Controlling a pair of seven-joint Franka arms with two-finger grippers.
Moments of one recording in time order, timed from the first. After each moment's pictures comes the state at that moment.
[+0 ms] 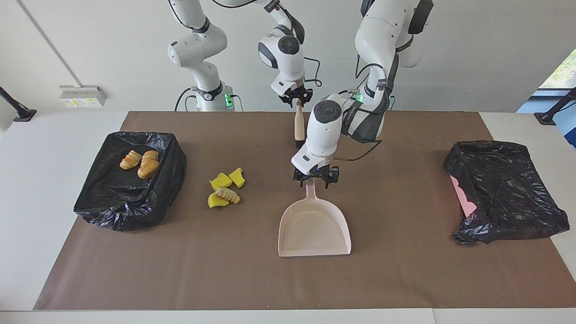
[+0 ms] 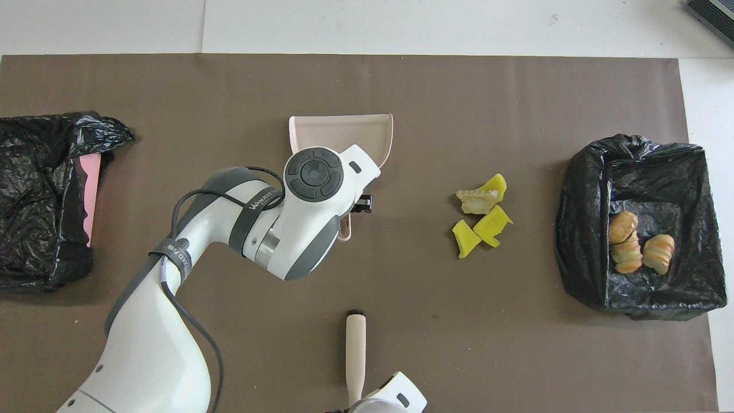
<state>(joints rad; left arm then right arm) -0.58 0.42 -0.06 -1.71 0.03 2.20 -0.51 0.66 -0.16 0.38 -2.51 0.44 2.32 0.80</state>
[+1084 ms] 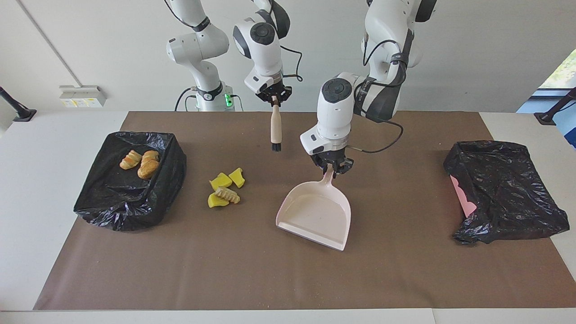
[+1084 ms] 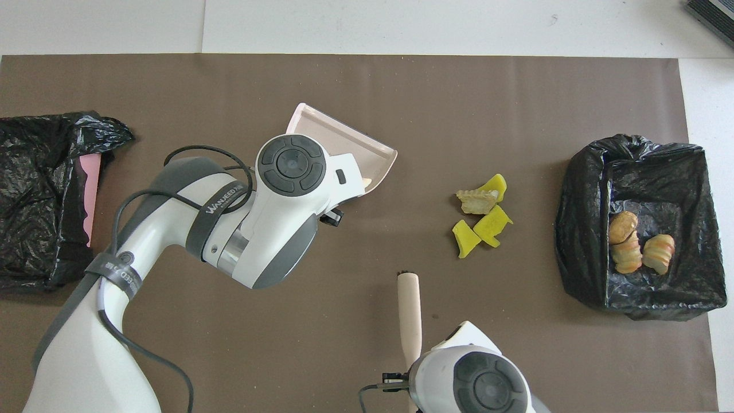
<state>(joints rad) -0.56 0.28 -0.03 -1.71 0.10 1.95 0.00 0.30 -0.37 0.35 -2.42 0.35 1.90 0.51</state>
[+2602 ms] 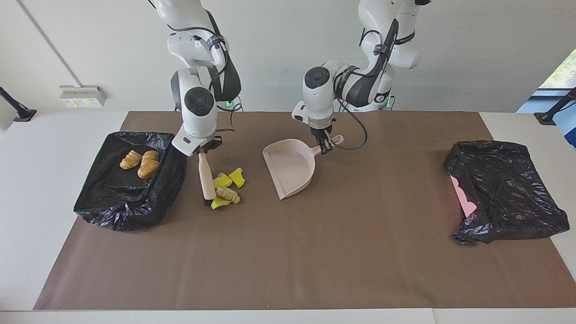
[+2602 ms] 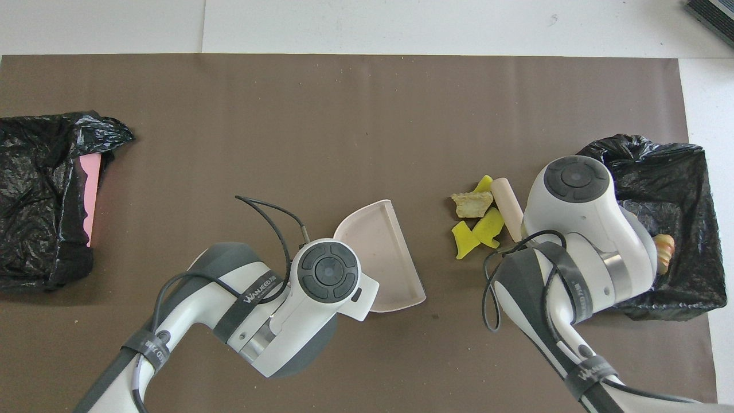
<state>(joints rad) -0.69 0.12 -0.05 -2.08 0.10 2.06 0.51 -0.09 0.10 0.35 -2.08 -0.19 1.82 0.09</state>
